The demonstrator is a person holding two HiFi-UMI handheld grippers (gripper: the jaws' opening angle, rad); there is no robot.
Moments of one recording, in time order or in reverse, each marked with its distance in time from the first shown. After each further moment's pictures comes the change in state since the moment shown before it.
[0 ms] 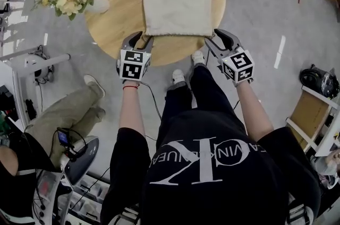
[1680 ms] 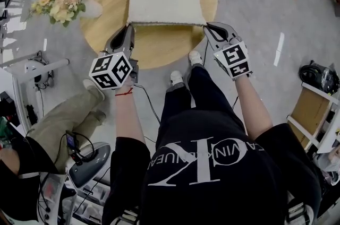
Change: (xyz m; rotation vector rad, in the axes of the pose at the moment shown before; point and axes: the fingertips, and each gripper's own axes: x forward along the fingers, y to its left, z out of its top) left arm -0.067 0.026 0.096 -0.389 -0.365 0.016; right arm -0.004 -0.013 0.045 -0.249 0.049 -0.058
